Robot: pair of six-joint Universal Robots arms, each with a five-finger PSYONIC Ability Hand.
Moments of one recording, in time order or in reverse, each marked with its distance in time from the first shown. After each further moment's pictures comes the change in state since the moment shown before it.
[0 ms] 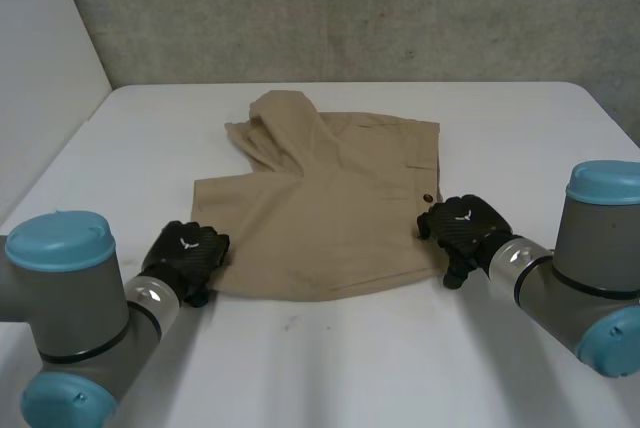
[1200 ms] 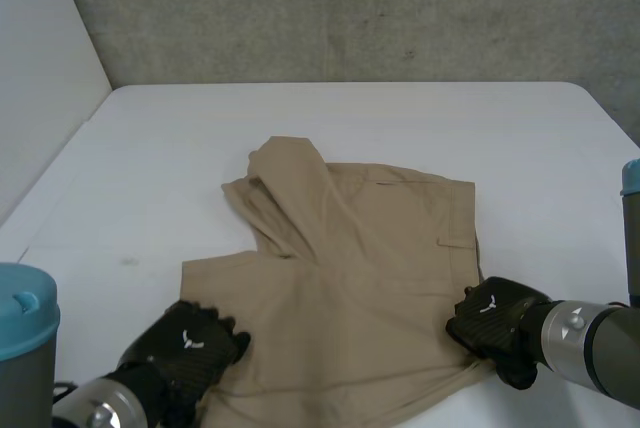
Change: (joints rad) left arm -0.179 0.409 -0.158 -0.507 -0.006 0.091; right arm -0.016 -0.290 0.164 0.601 0.031 -0.441; left_hand -0.516 -0.512 -0.502 -0.514 -0.512; right_hand 0.455 0.604 0.603 0.619 0.608
